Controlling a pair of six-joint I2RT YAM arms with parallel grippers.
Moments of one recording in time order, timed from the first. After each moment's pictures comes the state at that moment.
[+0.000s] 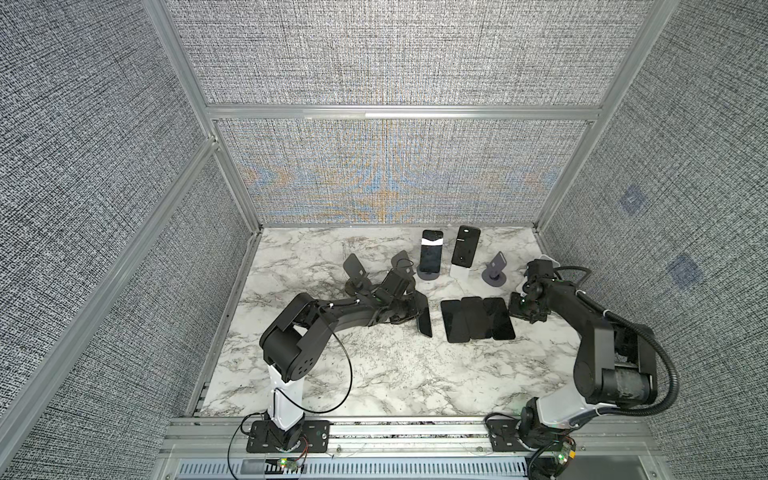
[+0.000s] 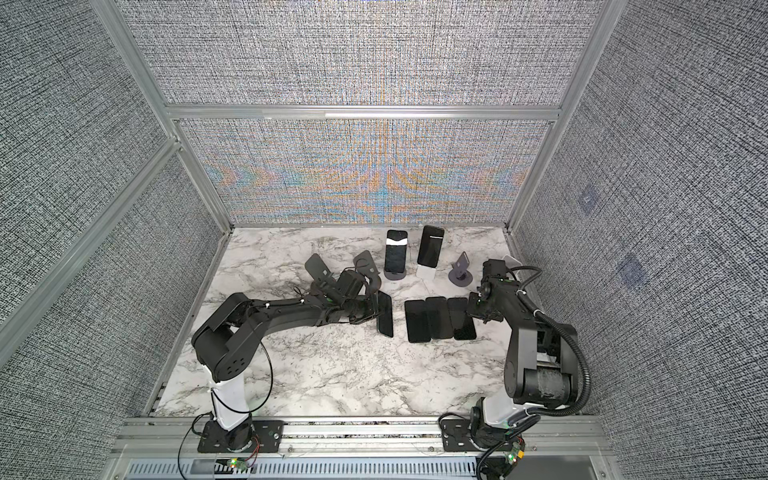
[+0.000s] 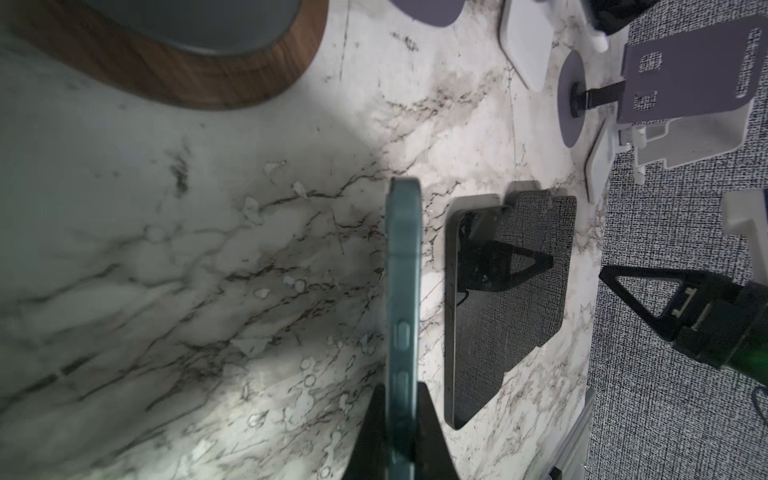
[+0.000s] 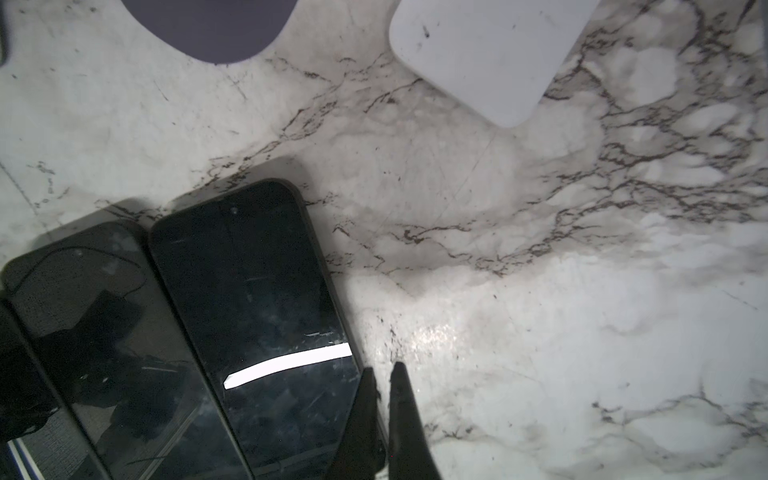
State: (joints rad) left arm -0.78 1.92 1.11 -0.02 0.31 -0.96; right arm -0.13 1.58 0.96 -0.63 0.05 0.14
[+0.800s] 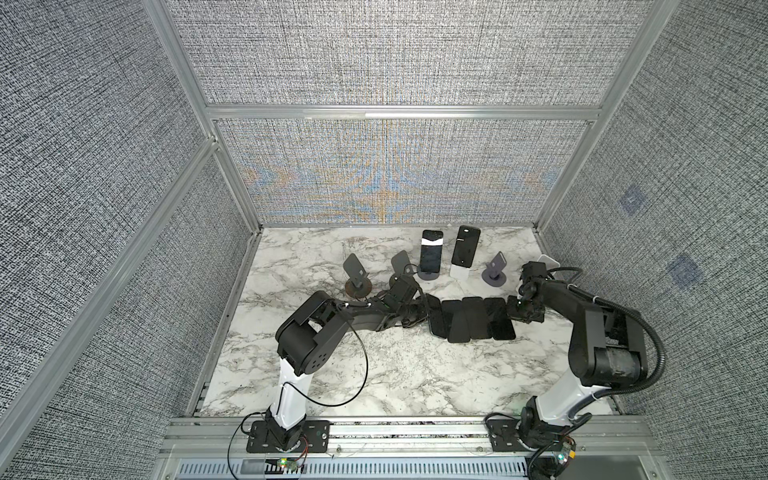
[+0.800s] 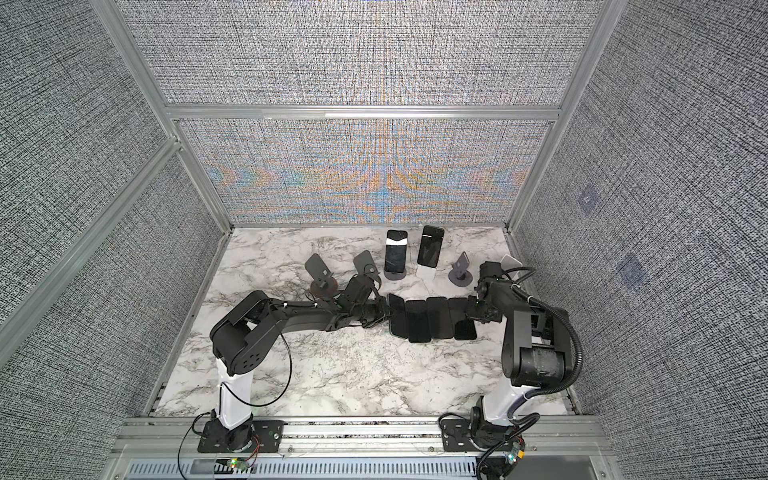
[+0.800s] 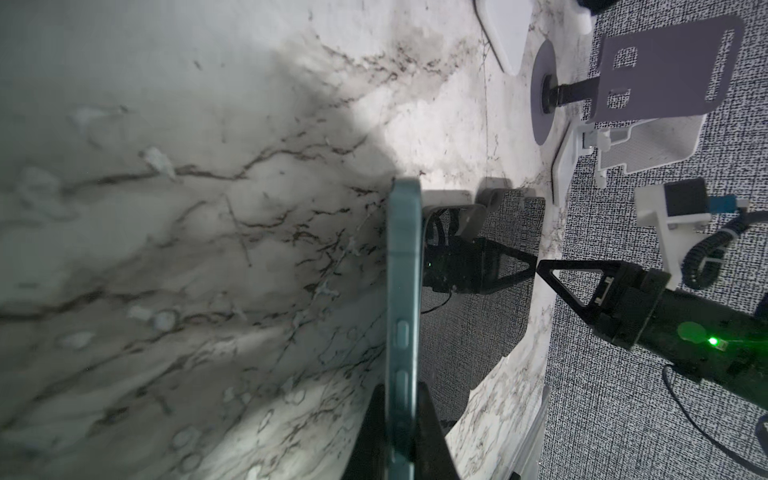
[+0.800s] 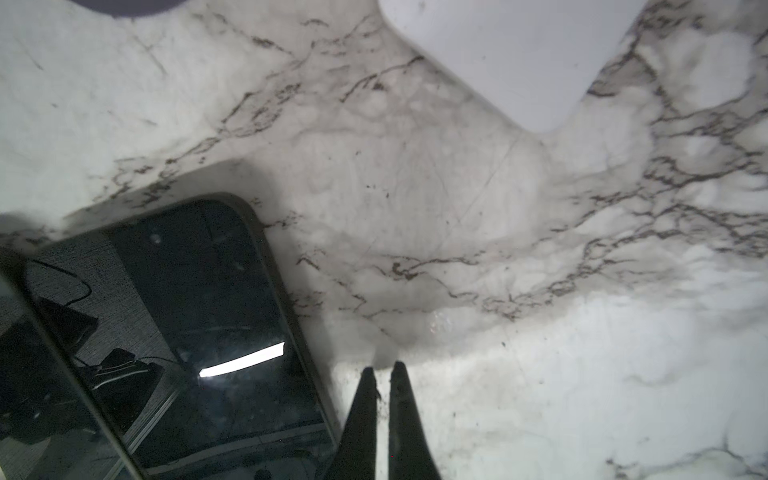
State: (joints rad) left arm -0.82 2.02 1.12 0.16 0.34 -1.08; right arm -0.13 1.69 0.97 -0.59 0.09 0.10
